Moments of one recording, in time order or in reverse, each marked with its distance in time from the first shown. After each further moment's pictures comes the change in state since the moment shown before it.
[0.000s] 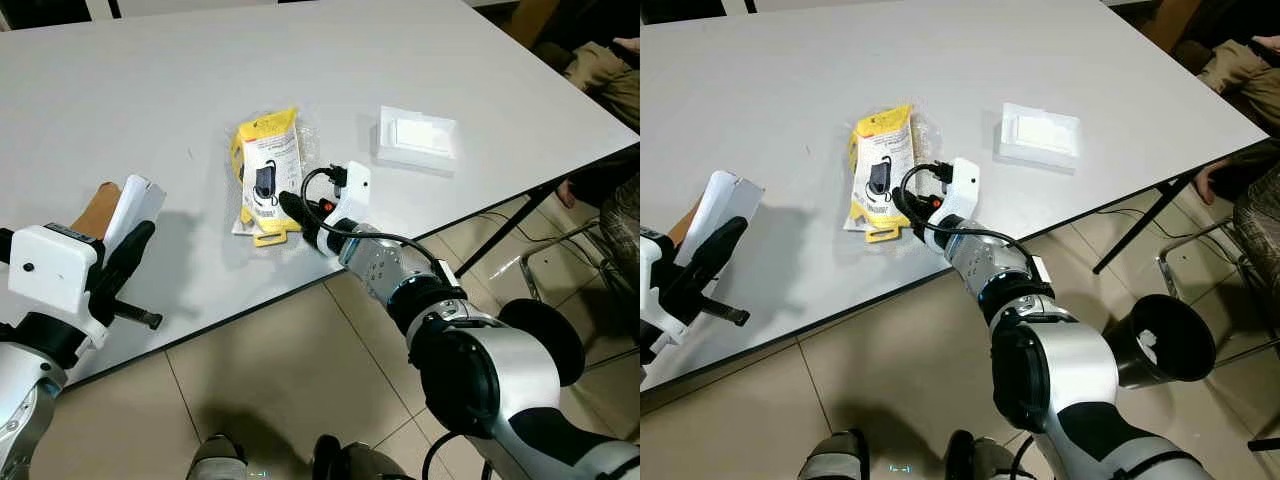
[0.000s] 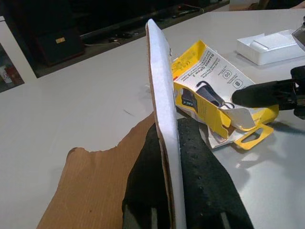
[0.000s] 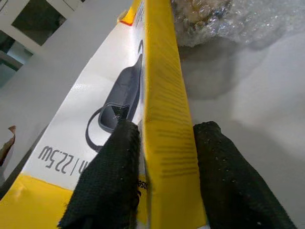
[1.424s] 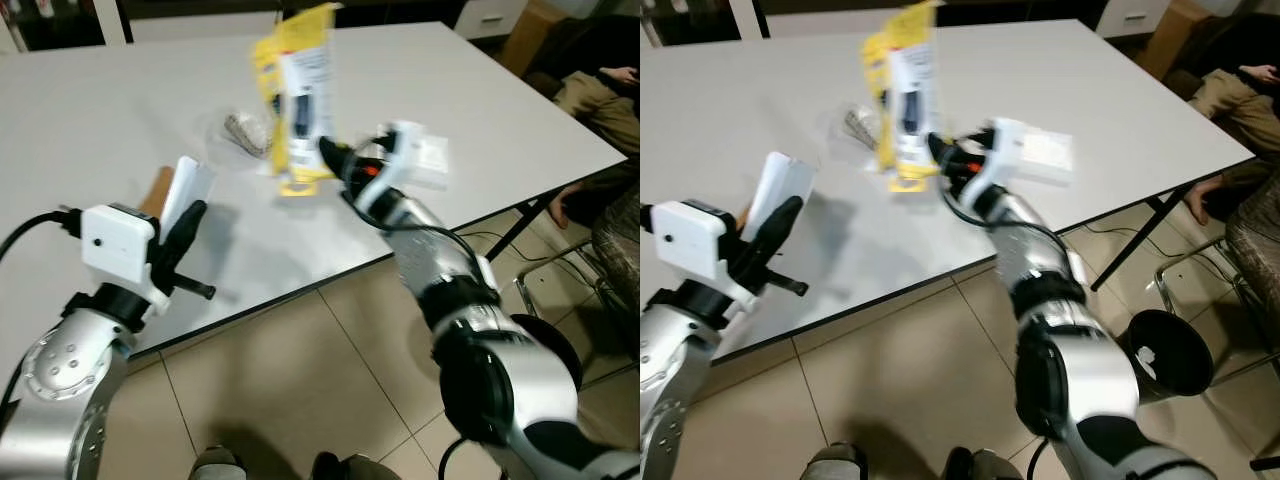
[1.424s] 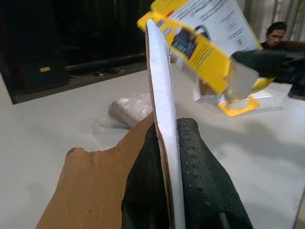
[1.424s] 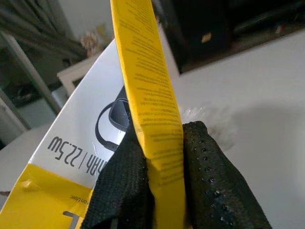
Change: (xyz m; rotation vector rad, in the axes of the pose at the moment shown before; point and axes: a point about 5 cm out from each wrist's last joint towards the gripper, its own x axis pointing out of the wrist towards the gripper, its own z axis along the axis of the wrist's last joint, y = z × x) left arm 0.045 -0.029 -0.008 -0.129 -0.114 -0.057; right arm -0.031 -0.014 0.060 -0.234 -0.349 0.190
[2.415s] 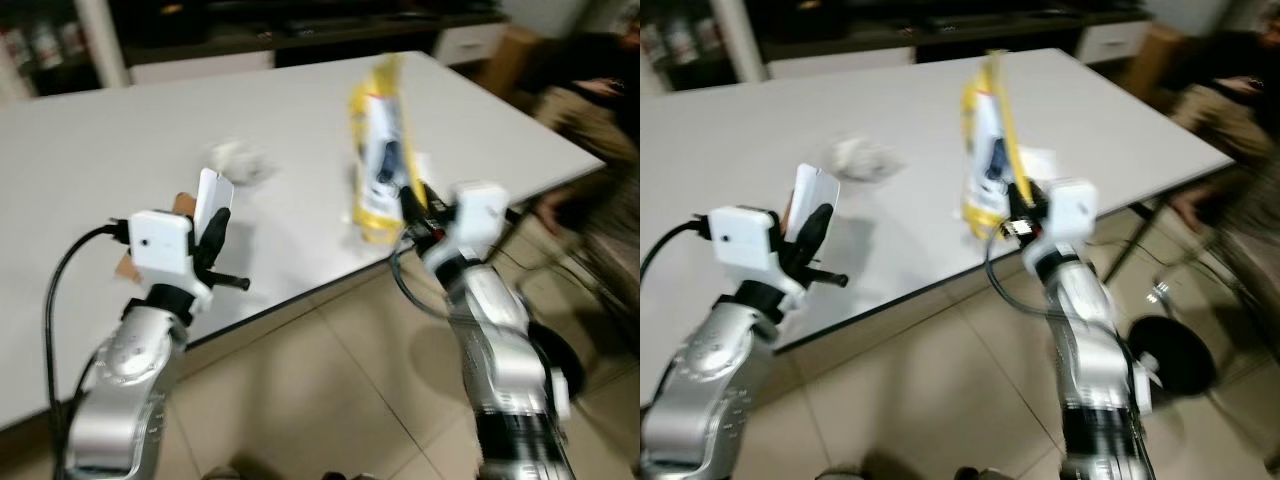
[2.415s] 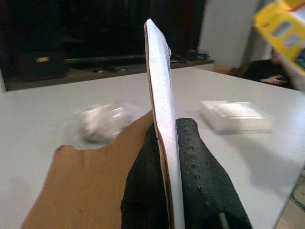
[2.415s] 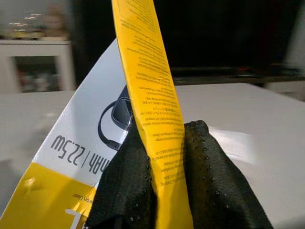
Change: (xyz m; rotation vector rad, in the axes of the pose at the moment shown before) left arm 0.025 -0.029 -0.023 -0.161 0.061 0.131; right arm -0.111 -0.001 0.003 -0.456 -0.023 -0.390
